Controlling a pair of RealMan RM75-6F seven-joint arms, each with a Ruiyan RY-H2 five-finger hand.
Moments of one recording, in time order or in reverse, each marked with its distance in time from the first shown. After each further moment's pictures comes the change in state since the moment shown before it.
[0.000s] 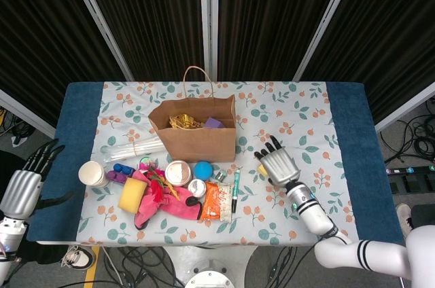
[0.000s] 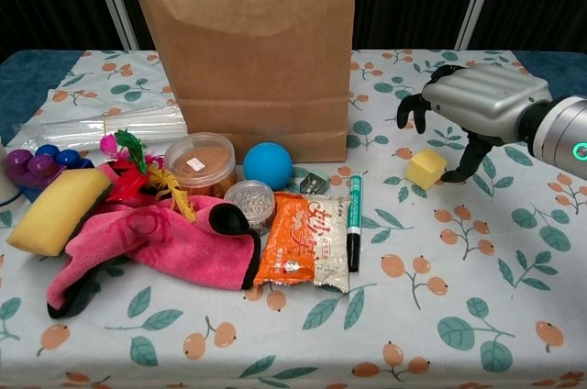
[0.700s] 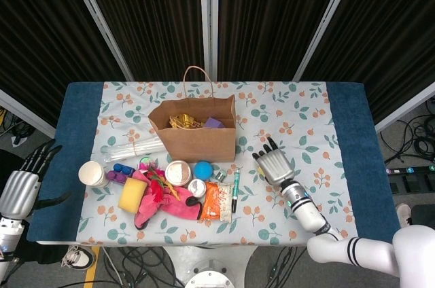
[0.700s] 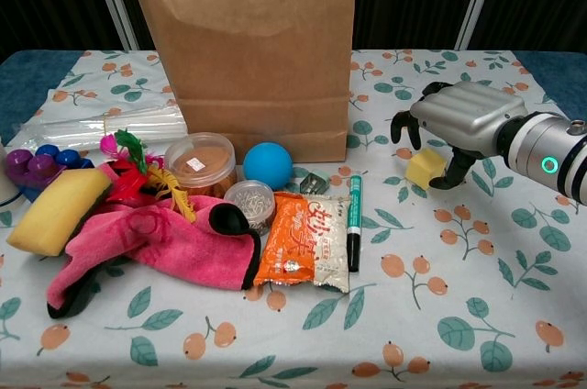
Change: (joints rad) left arm 0.004 -0.006 0.003 0.027 -0.005 -0.003 -0.024; right arm 0.006 -0.077 0.017 0.106 0.025 -0.059 -0.017
